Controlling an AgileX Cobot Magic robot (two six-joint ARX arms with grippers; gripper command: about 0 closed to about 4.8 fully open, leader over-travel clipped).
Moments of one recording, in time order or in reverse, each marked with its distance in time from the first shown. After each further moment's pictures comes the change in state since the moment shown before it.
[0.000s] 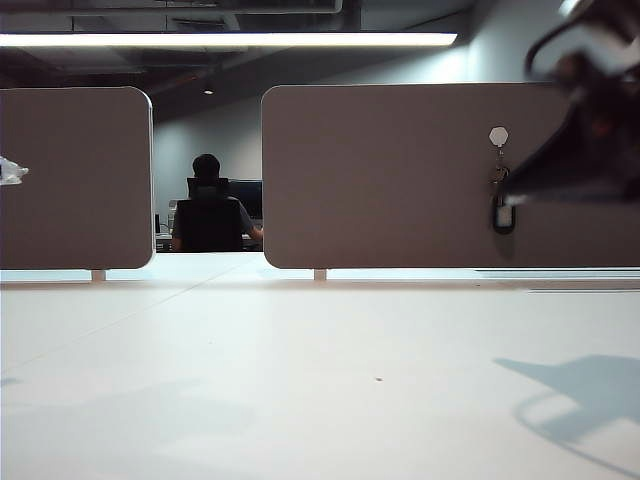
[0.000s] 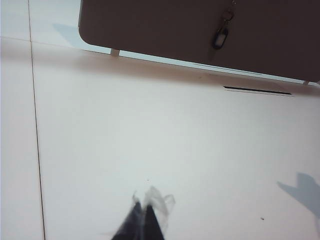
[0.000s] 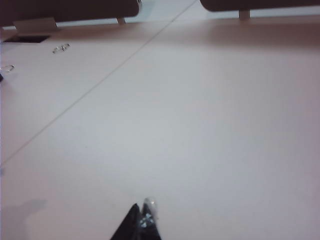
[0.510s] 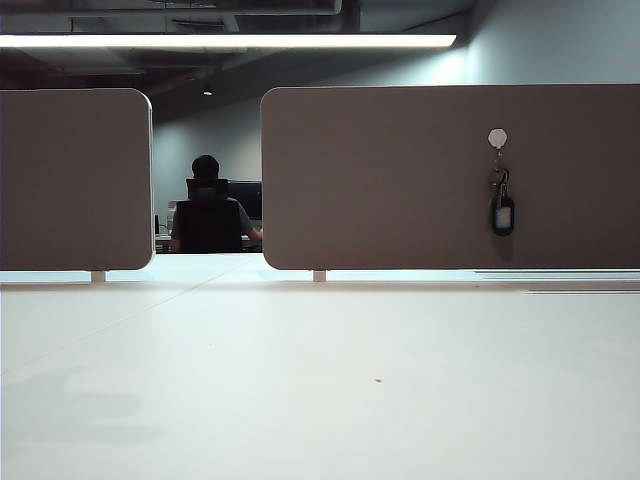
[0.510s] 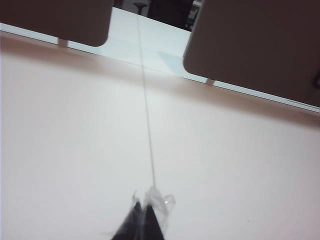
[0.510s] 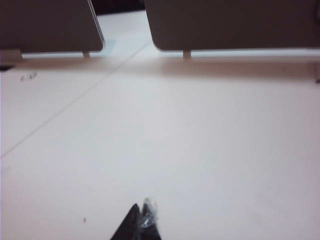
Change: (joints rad) left arm 0.338 0.000 0.000 -0.004 -0.002 0.000; right arm -0.001 -0.793 0.018 -0.755 0.174 -0.040
